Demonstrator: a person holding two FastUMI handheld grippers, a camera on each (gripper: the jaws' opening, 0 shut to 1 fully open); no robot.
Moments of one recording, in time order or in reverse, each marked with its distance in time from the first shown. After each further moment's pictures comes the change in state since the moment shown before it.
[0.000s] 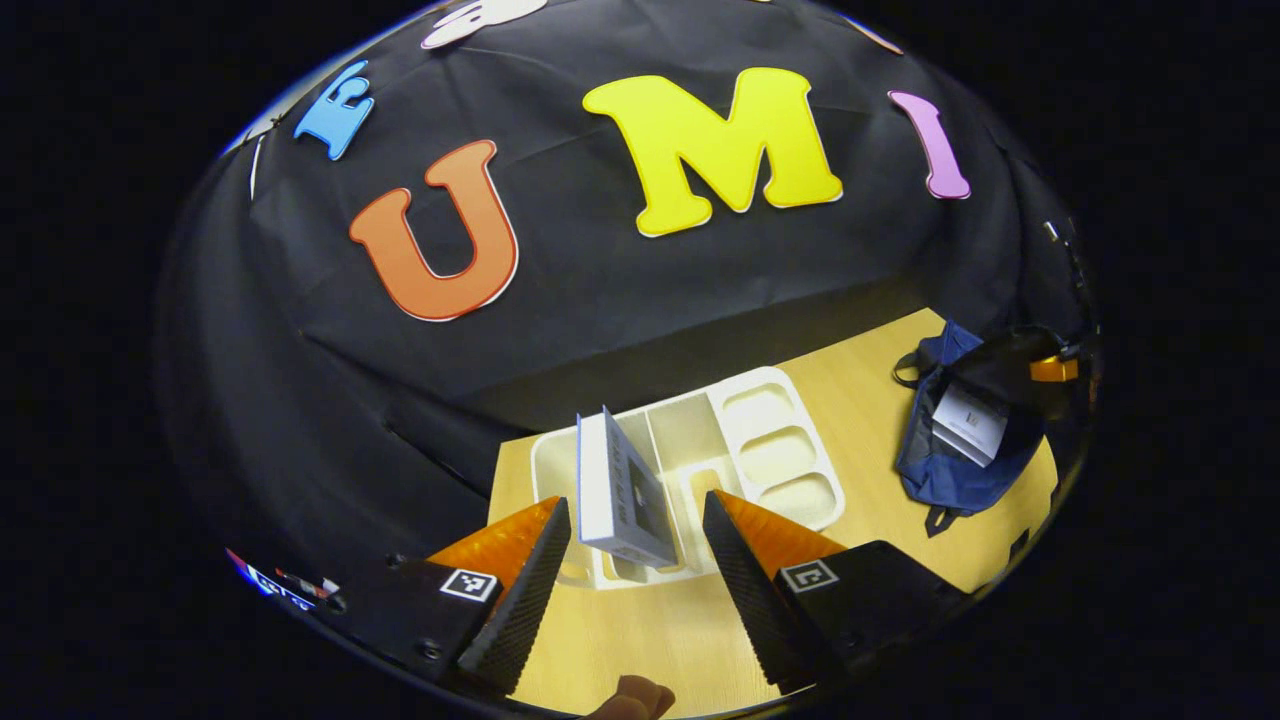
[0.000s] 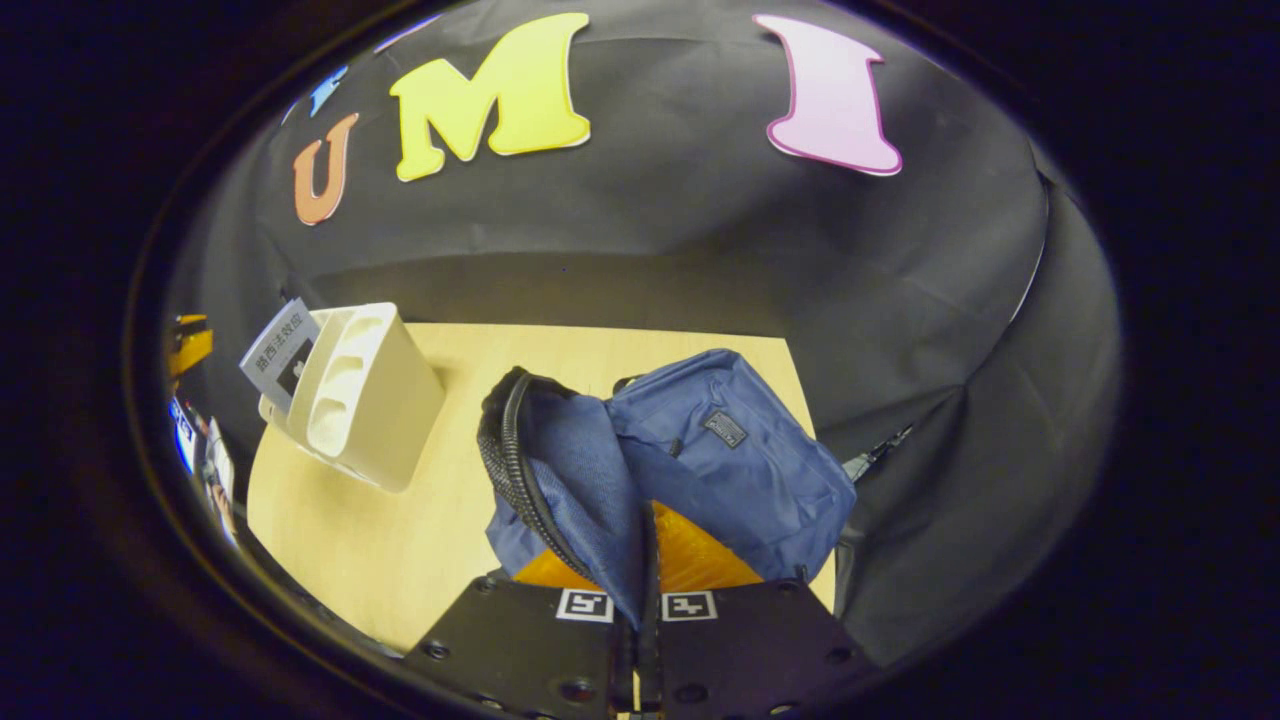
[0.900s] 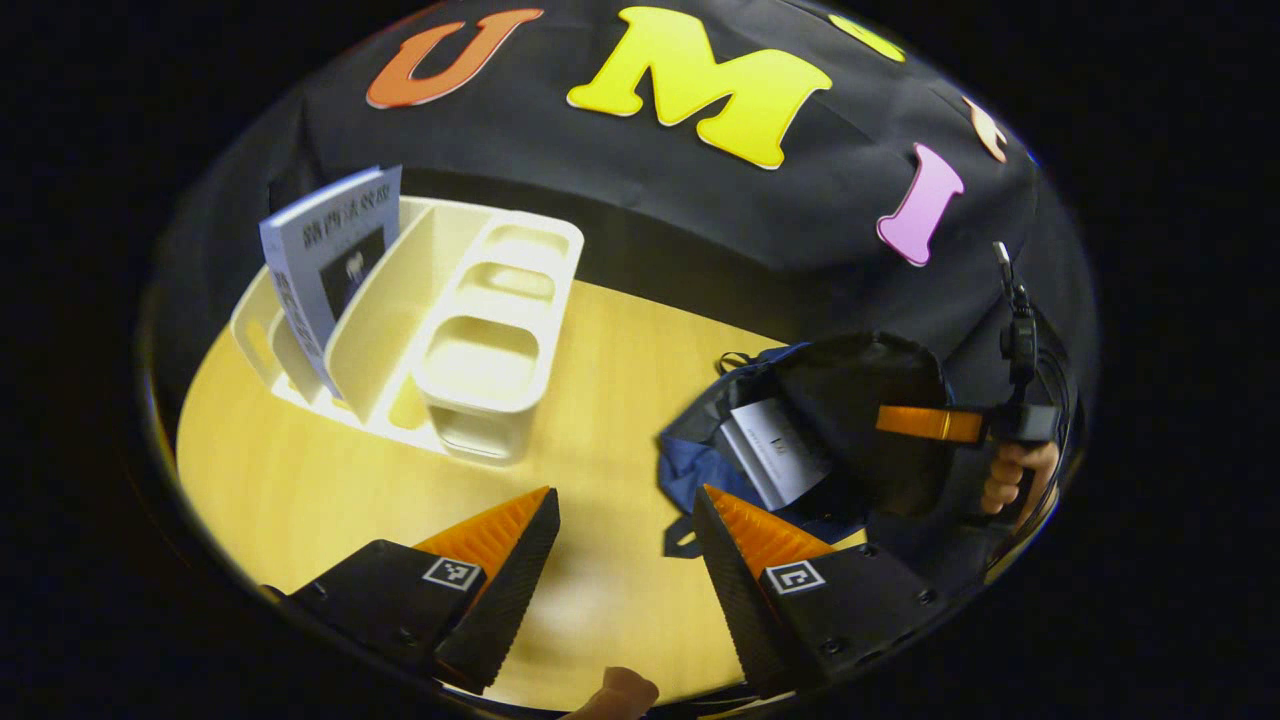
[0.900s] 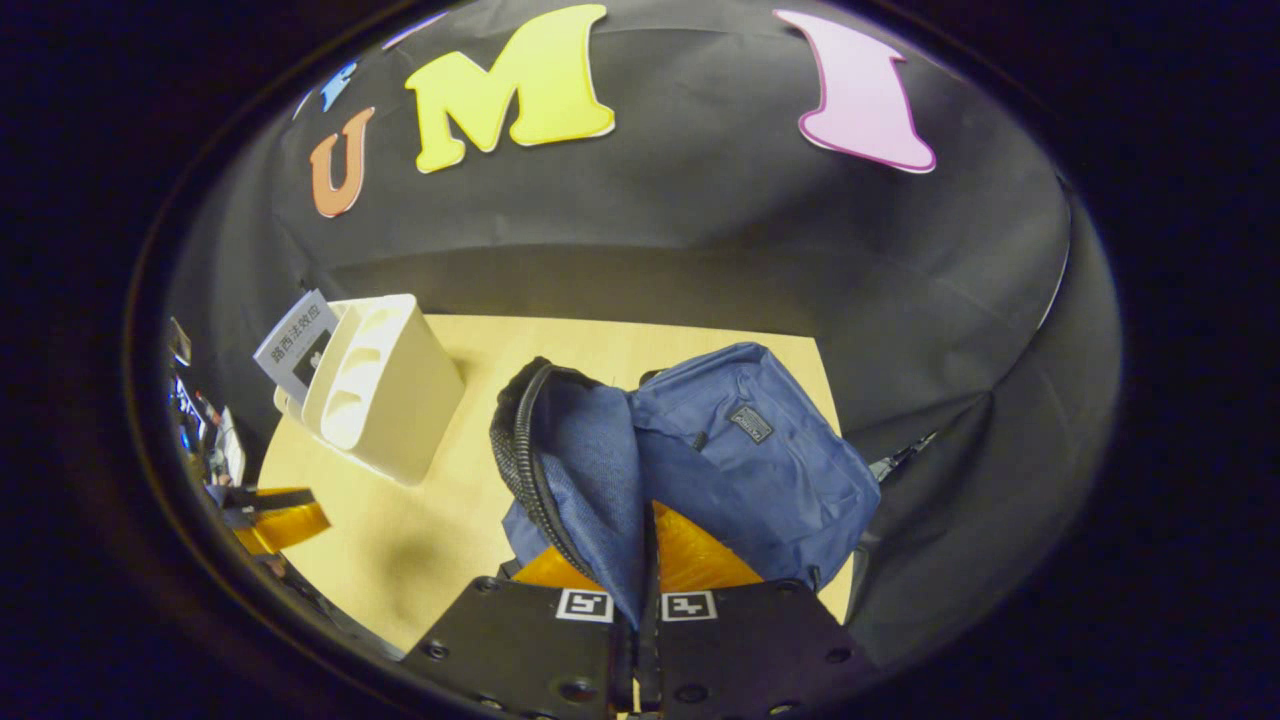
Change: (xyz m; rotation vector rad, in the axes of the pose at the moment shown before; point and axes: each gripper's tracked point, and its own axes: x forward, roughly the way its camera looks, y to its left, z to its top) left arm -0.023 -0.256 -0.120 -0.444 0.070 -0.344; right arm 0.005 0.013 -0.002 -0.010 0.007 0.071
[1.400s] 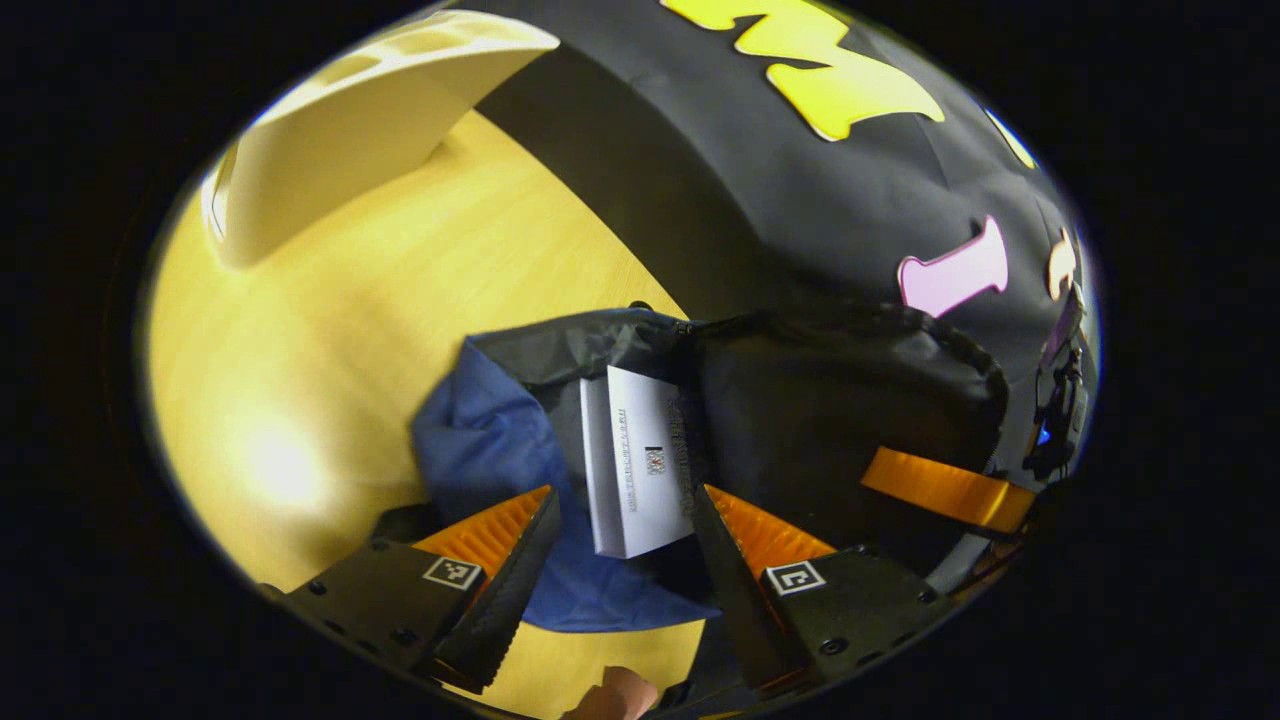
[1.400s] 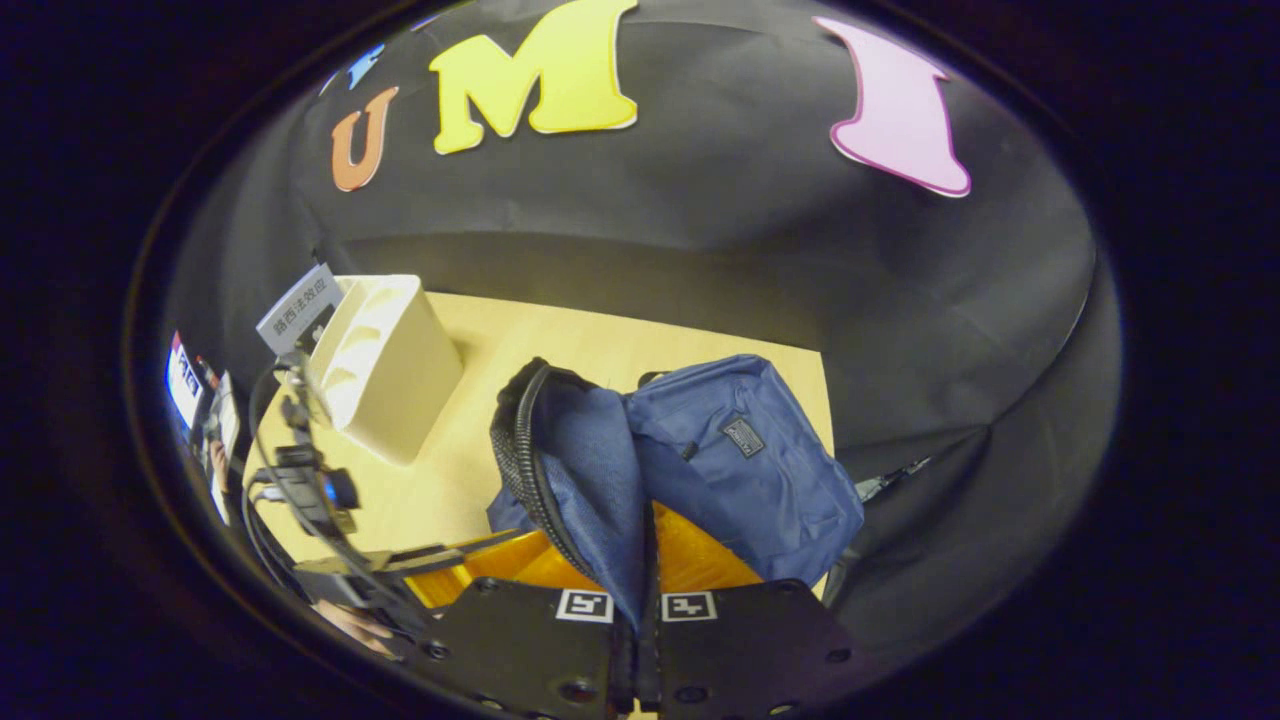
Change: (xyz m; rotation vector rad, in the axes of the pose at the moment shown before) left arm 0.130 -0.167 -0.047 -0.497 0.067 -0.321; right arm 0.002 -0.010 0.010 -0.105 0.034 0.009
